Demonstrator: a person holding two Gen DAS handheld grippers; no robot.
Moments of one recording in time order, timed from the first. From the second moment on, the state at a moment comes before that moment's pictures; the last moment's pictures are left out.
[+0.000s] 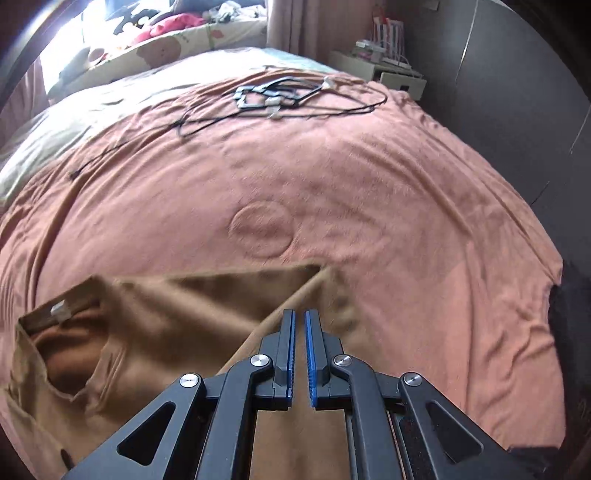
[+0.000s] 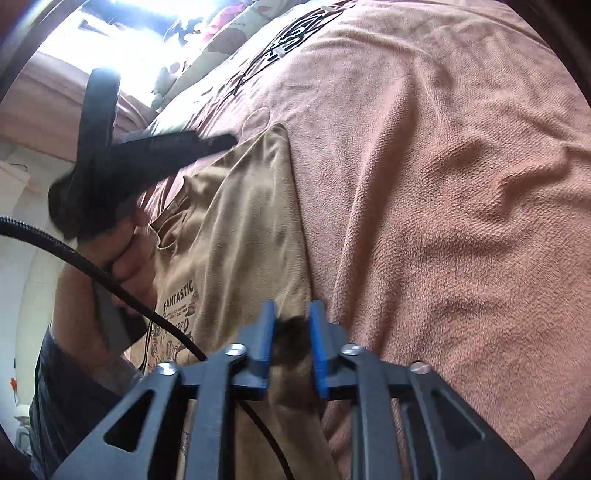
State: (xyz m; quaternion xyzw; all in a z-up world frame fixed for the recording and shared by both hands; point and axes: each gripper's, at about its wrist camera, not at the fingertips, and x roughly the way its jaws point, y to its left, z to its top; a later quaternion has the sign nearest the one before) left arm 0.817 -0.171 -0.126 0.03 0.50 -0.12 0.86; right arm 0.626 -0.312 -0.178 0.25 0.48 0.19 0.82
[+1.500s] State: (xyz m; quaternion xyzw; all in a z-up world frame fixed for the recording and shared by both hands) left arm 0.539 0.041 0.032 -0.03 0.42 -0.03 0.91; right arm 0.472 -0.289 -0.037 0.08 0.42 0.12 0.90
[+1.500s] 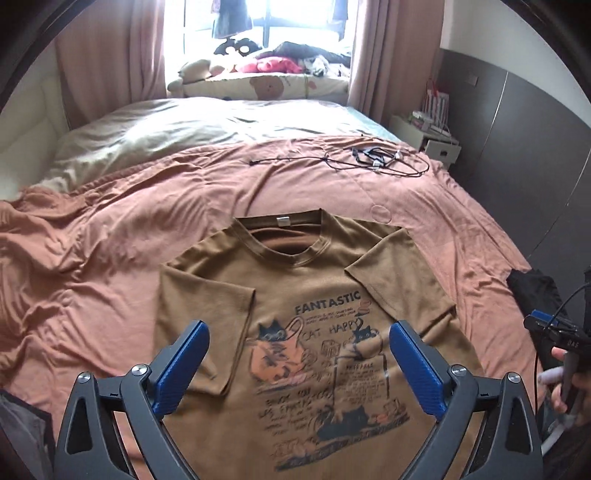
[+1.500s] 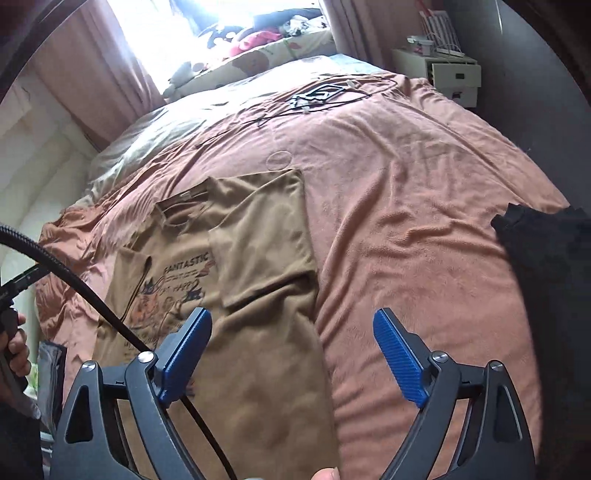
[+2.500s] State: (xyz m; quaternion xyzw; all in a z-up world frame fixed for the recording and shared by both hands) left arm 0.234 0.116 0.106 -0.08 0.28 0.02 0.96; right arm 0.190 -0.320 0.055 0.02 0.27 0.10 0.96
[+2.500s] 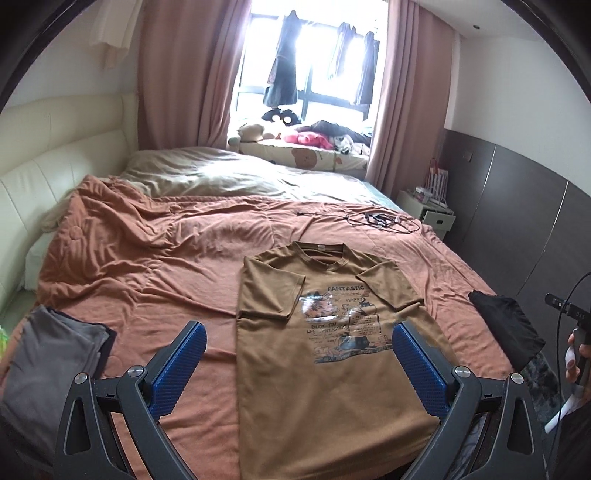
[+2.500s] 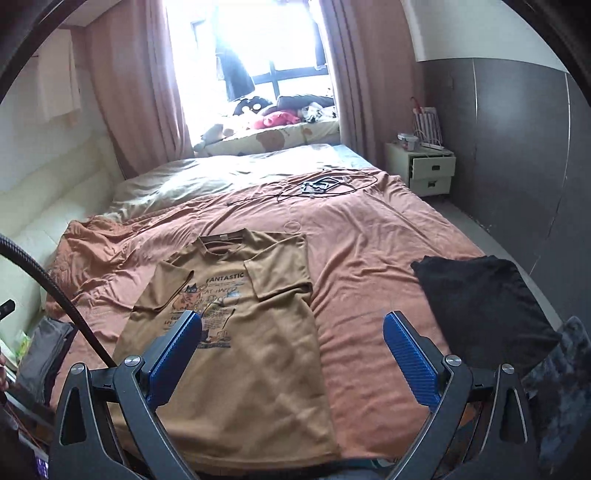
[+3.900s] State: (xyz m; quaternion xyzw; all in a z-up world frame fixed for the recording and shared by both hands) left arm 0.082 0.149 -0.025 -0.15 0.34 0.02 0.93; right arm 0.091 -0.366 -0.033 0.03 0.29 0.14 0.95
